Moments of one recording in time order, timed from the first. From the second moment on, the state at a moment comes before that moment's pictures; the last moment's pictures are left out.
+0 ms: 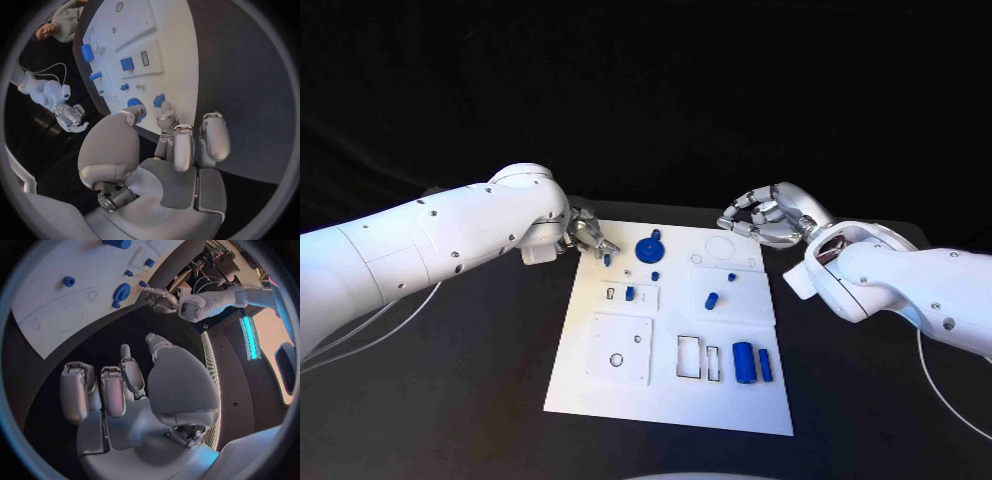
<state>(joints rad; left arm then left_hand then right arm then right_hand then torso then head) 1.40 -0.52 -0.09 1.12 -1.06 0.30 -0.52 1.02 -0.21 0.37 0.29 0.33 0.90 0.06 0.53 0.79 1.30 -0.01 1.07 0.99 1.47 -0.07 1.53 1.31 0.07 1.36 0.03 1.41 1.23 1.29 -0.96 -0.13 1.62 -0.82 -0.58 0.04 1.23 -0.17 0.22 0.29 0.27 0.85 0.13 0.37 0.52 1.36 0.05 1.31 1.31 1.47 -0.01 1.50 1.31 0.02 1.47 0.10 1.43 1.31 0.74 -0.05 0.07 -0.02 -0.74</state>
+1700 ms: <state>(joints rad) 1.39 -0.50 -0.09 1.09 -1.01 0.25 -0.50 1.34 -0.13 0.54 0.27 0.34 0.91 0.08 0.52 0.77 1.29 -0.01 1.06 0.96 1.46 -0.07 1.53 1.31 0.07 1.37 0.05 1.41 1.24 1.29 -0.96 -0.13 1.62 -0.82 -0.58 0.04 1.23 -0.16 0.22 0.29 0.28 0.85 0.13 0.38 0.52 1.36 0.05 1.31 1.31 1.47 -0.01 1.50 1.31 0.02 1.47 0.10 1.43 1.31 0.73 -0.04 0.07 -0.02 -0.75</state>
